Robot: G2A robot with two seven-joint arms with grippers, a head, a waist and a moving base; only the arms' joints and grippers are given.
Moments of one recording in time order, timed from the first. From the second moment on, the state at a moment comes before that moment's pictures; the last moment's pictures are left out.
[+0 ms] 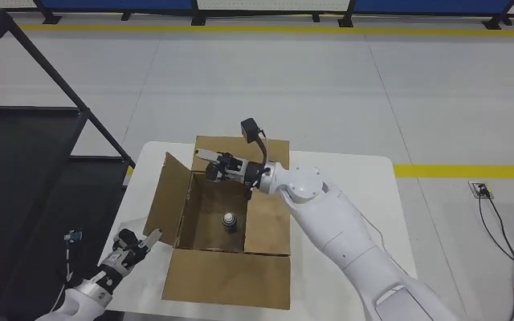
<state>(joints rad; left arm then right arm) 1.69 -1.08 -1.82 -1.96 0.46 -0.17 -0.39 -0.32 -1.63 0.89 -0.70 0.34 -0.38 0.79</state>
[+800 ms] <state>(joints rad) 1.67 -1.08 -1.78 -1.84 0.62 -0.05 -0.35 -0.53 -1.52 1.13 -0.97 0.27 -0.32 0.75</state>
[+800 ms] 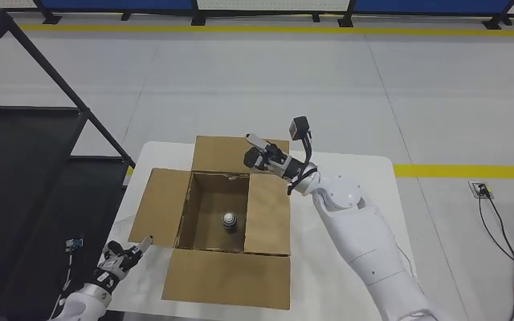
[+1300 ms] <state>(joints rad) 1.69 -1.09 -1.80 -1.86 0.63 -0.06 -0.34 -0.59 -1.50 1.16 -1.07 0.25 -0.30 0.75</state>
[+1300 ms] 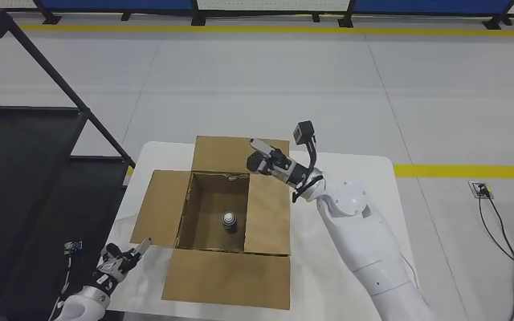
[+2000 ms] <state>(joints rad) 1.75 -1.10 -1.85 -1.91 0.59 -0.14 -0.25 -0.64 -1.49 1.18 -1.11 0.25 -0.31 0.74</state>
